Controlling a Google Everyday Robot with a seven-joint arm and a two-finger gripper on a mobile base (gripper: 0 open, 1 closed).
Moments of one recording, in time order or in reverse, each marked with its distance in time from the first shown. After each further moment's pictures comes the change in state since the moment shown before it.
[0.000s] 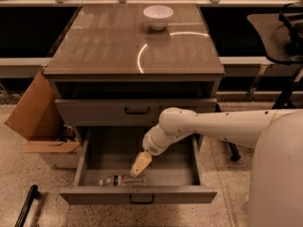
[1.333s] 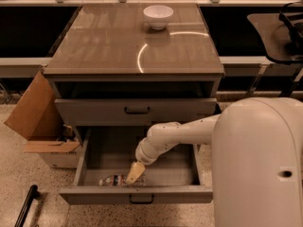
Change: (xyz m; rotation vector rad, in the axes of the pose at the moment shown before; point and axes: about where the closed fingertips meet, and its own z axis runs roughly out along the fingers) arm 0.017 -0.007 0.078 0.047 0.054 -0.068
